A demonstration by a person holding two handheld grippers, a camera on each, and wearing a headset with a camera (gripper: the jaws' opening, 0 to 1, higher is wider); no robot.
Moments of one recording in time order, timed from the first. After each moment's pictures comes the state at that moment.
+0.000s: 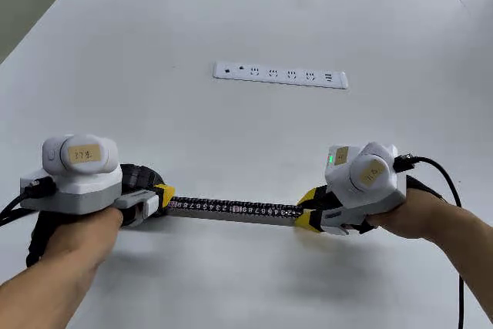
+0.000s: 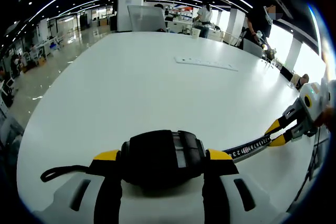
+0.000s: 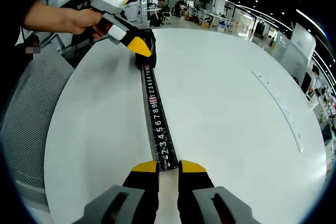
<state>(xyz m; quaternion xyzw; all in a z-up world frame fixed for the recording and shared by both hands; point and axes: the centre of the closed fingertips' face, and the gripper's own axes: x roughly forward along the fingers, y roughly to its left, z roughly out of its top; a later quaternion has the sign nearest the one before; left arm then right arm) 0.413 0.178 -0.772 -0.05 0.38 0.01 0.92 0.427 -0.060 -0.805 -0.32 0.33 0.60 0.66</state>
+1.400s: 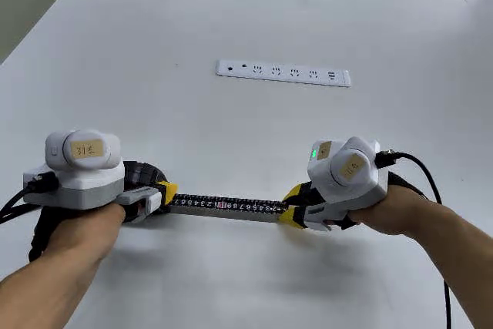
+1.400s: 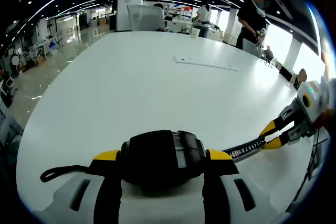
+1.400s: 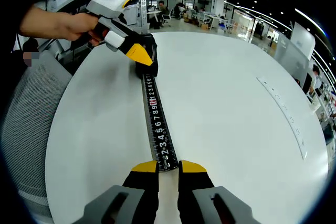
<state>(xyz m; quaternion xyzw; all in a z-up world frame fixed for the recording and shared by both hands) 0.413 0.179 -0.772 -0.05 0.38 0.01 0.92 0.423 -0.031 -0.804 -0.31 0.33 0.60 0.66</state>
